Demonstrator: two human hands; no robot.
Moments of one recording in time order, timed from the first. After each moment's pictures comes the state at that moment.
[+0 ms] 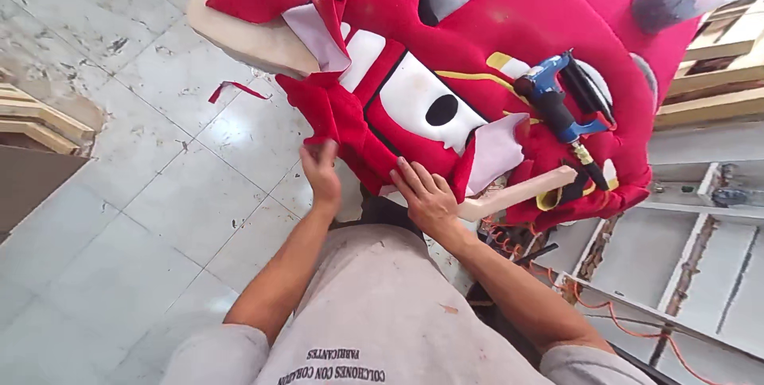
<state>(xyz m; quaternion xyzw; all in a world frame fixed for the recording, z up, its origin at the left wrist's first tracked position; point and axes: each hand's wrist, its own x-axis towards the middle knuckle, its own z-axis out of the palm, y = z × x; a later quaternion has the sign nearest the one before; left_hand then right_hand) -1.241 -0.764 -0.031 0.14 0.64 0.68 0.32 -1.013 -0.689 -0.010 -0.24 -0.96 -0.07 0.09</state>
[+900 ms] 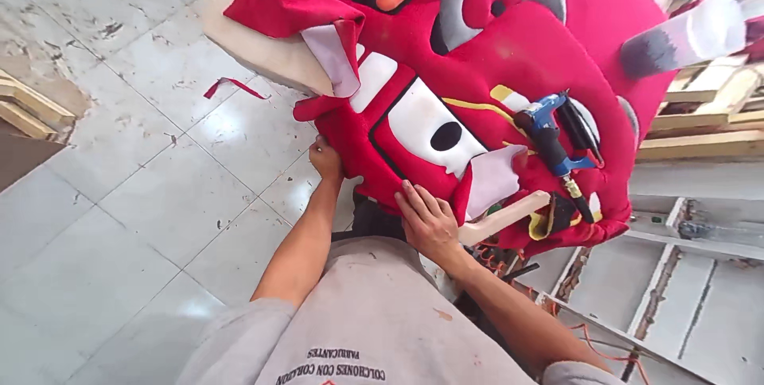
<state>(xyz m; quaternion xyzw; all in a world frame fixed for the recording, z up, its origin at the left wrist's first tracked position) -1.277 -0.680 -0.133 -0.09 0.76 0.57 0.29 -1.008 -0.686 -0.004 -0.22 -0.97 -0.04 0.11</state>
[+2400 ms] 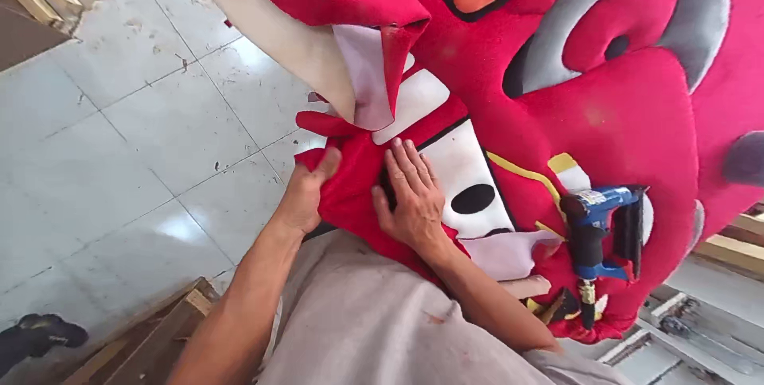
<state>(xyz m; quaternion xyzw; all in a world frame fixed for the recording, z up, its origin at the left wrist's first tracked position) -1.304 -0.723 0.009 -0.07 0.52 0.70 0.48 -1.152 -0.583 0.003 -0.18 -0.96 0.16 0.12</state>
